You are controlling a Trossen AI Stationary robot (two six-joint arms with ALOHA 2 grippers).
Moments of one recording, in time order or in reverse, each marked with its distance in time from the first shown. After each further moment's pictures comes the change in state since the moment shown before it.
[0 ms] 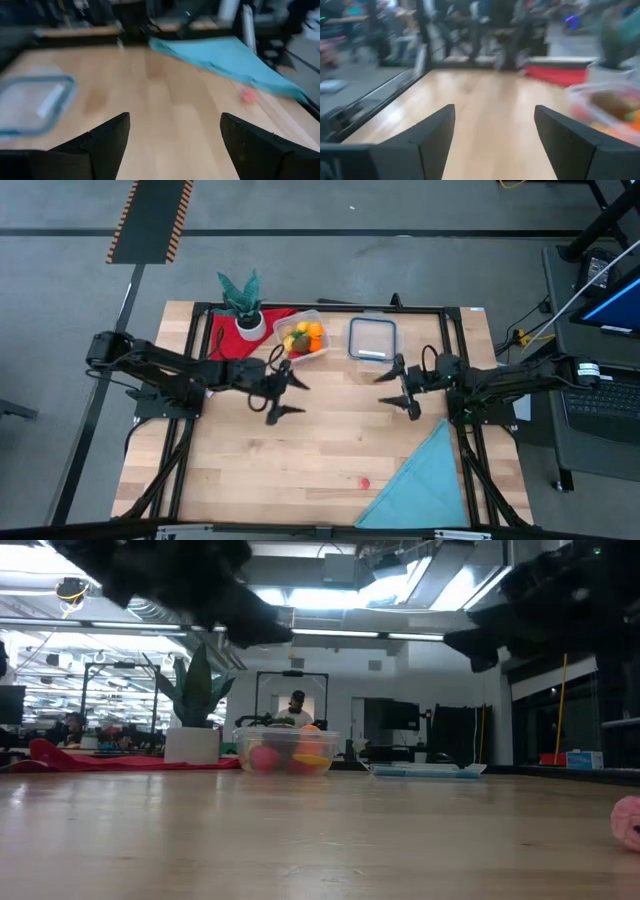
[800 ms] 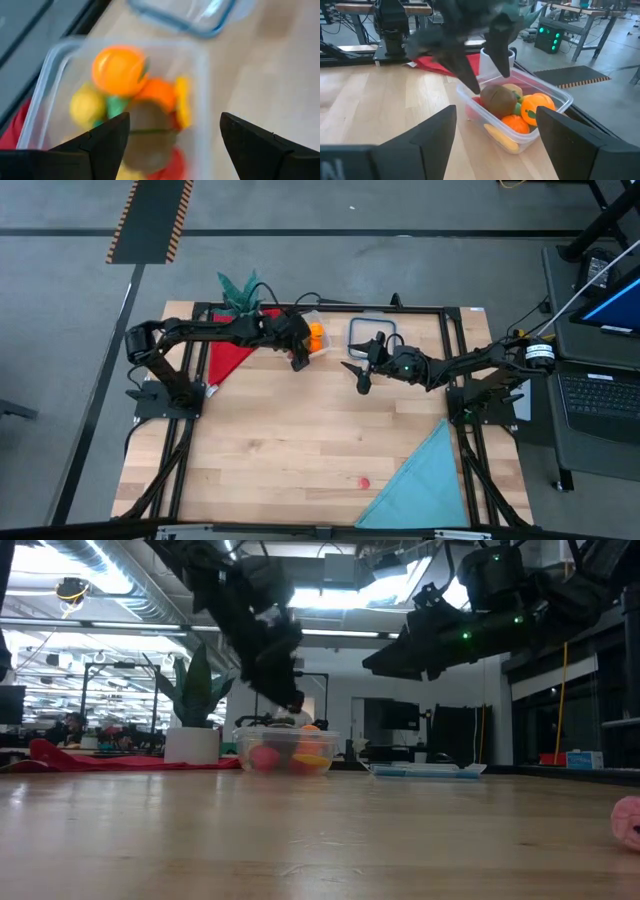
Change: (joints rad) left arm 0.406 0.318 0.456 -0.681 -0.182 -0.047; right arm -0.013 0.521 0.342 0.046 0.523 -0.061
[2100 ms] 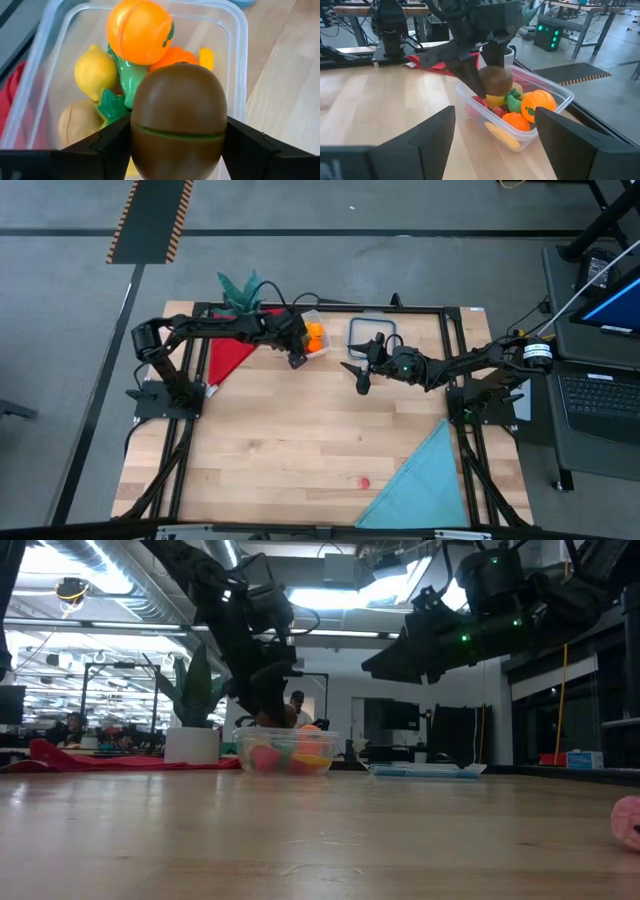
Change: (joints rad) left arm 0.046 0.046 0.001 -0.063 0.004 -0.057; right arm 0.000 0.012 0.000 0.009 0.001 0.028
